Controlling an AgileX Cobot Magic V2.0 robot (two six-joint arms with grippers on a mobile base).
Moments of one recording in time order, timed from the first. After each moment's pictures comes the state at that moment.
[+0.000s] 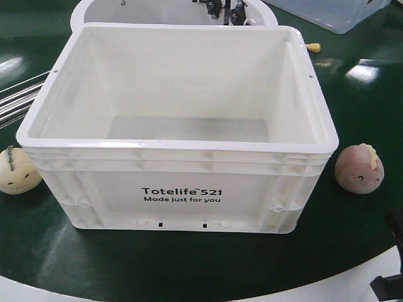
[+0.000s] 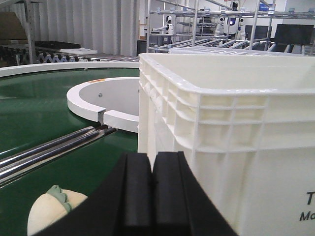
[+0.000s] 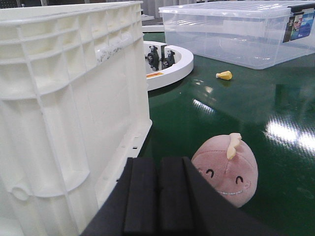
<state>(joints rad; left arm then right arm) -0.23 -0.01 -0.04 0.02 0.11 -0.08 0.21 -0.01 0.03 -0.09 0.19 0.15</state>
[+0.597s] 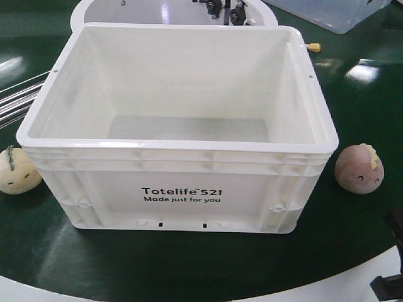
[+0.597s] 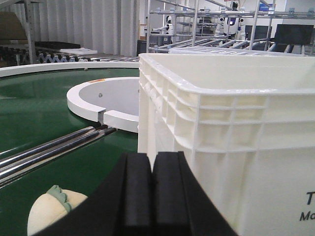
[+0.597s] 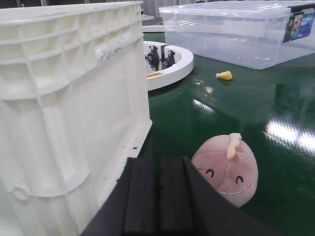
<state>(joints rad) -0.23 -0.01 -0.04 0.02 0.11 -0.08 0.21 -0.01 0.03 -0.09 0.19 0.15</state>
